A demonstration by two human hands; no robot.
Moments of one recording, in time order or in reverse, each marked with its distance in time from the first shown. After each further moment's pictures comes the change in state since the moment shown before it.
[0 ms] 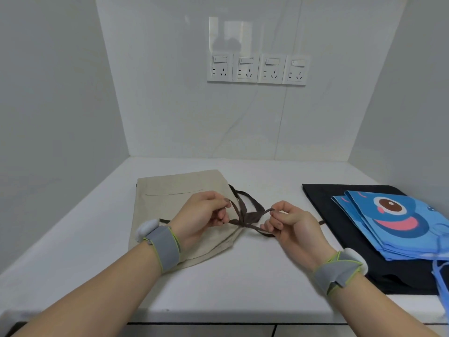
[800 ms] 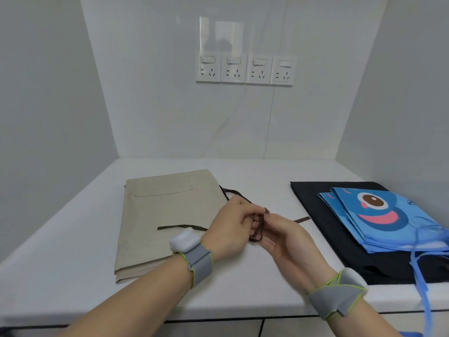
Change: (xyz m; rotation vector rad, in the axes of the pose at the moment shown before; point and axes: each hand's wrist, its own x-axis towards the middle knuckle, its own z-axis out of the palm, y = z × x) left_hand -0.017 -0.013 0.071 0.643 -0.094 0.413; right_hand -0.037 0.007 0.002 0.027 -0.002 0.012
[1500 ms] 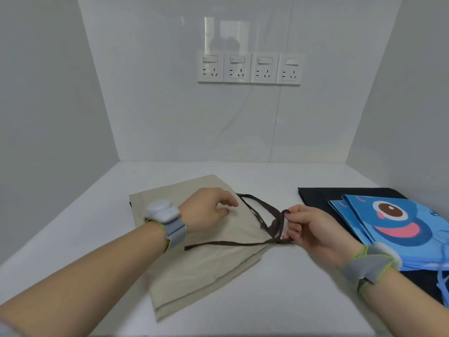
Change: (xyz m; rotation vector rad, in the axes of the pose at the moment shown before) left_hand 0.060 -0.050 -0.062 0.483 -0.171 0.018; right_hand 0.062 -0.044 -0.049 -0.232 0.090 0.117
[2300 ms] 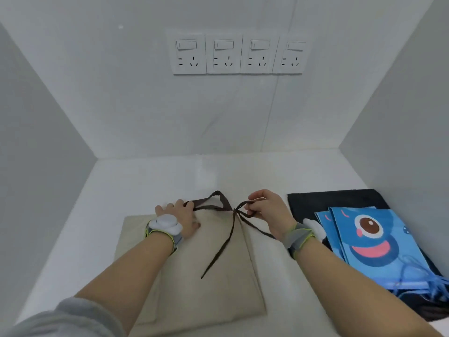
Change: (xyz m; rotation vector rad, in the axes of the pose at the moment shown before) left_hand 0.078 -0.080 0.002 0.461 -0.439 -0.525; right_hand 0.093 -0.076 0.058 -0.295 0.176 0.184
